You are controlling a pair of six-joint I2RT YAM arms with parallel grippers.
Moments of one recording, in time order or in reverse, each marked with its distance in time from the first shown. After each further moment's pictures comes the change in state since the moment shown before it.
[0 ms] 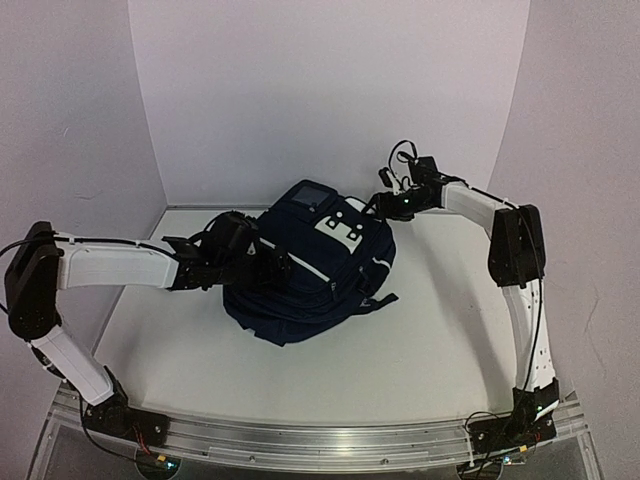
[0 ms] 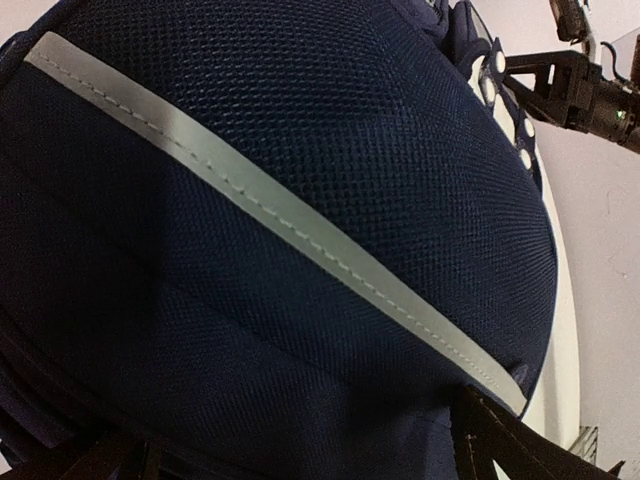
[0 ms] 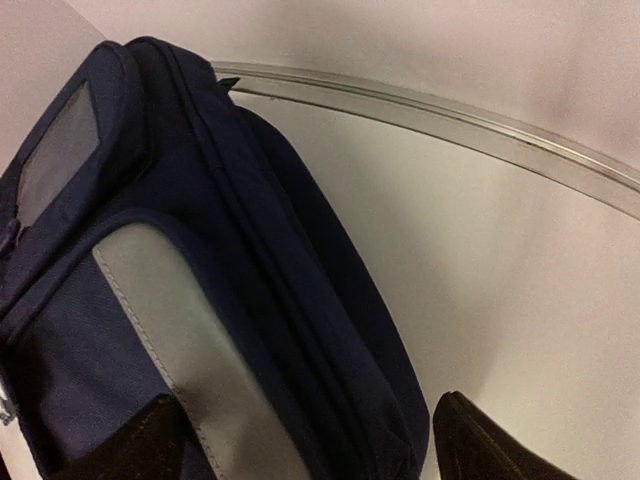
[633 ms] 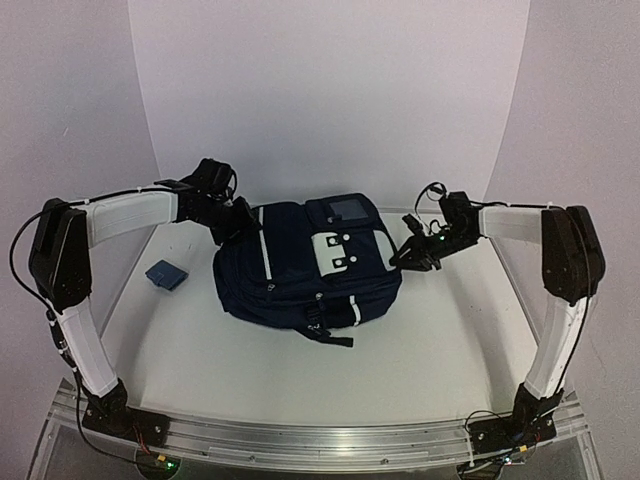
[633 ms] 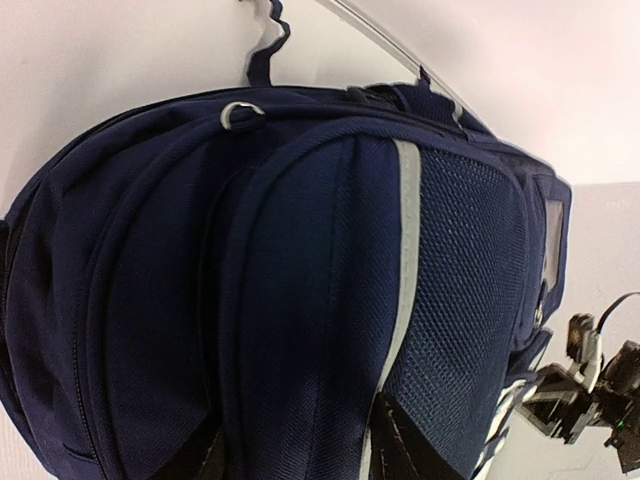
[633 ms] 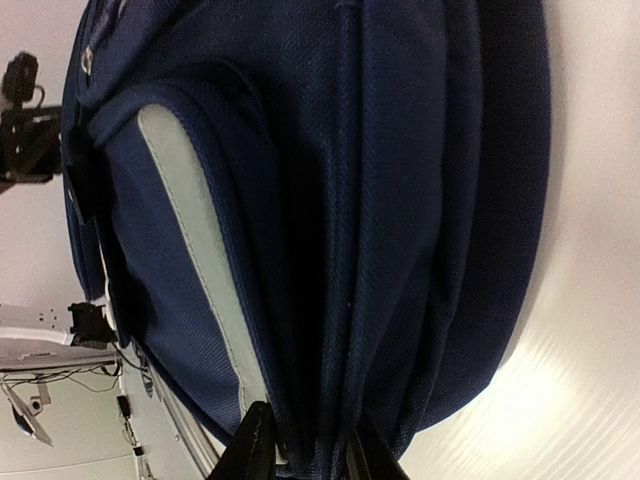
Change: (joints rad) left arm 0.324 0.216 0.436 -0.343 0.288 -0.108; right arm -0.051 -0.427 -0.718 -0.037 -0.382 0.127
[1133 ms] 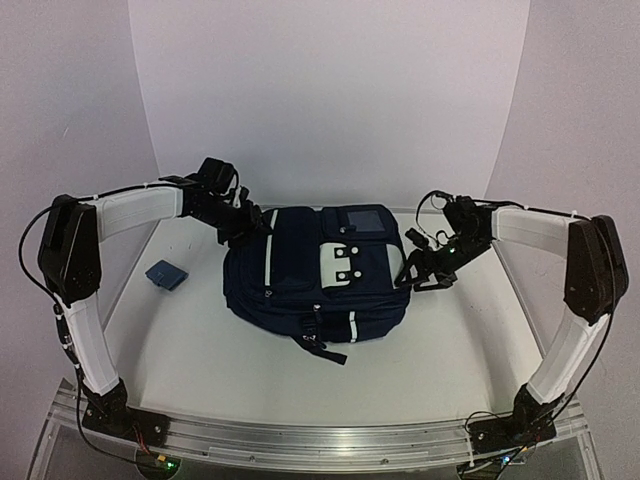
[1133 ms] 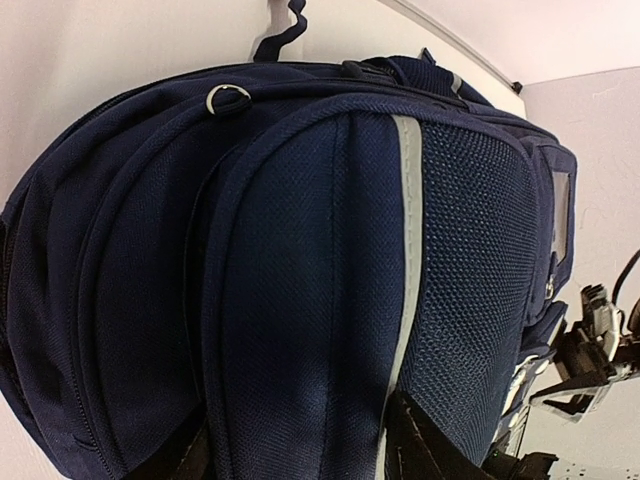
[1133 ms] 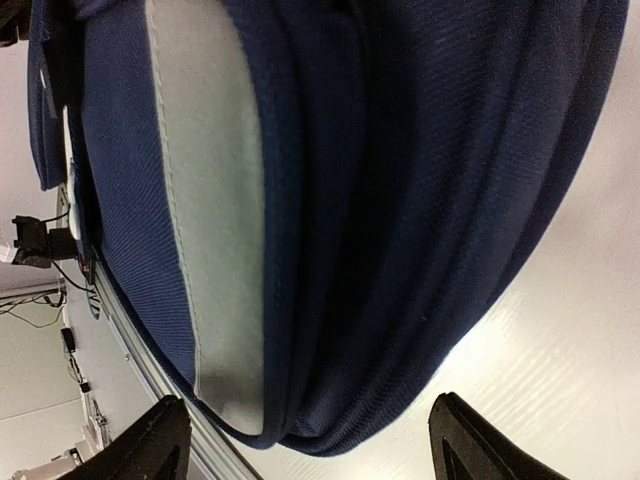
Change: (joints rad) left arm 0.023 0.079 0.093 -0.077 0.206 0.245; right arm 0.048 -0.215 -0.153 -0.264 0.140 -0.204
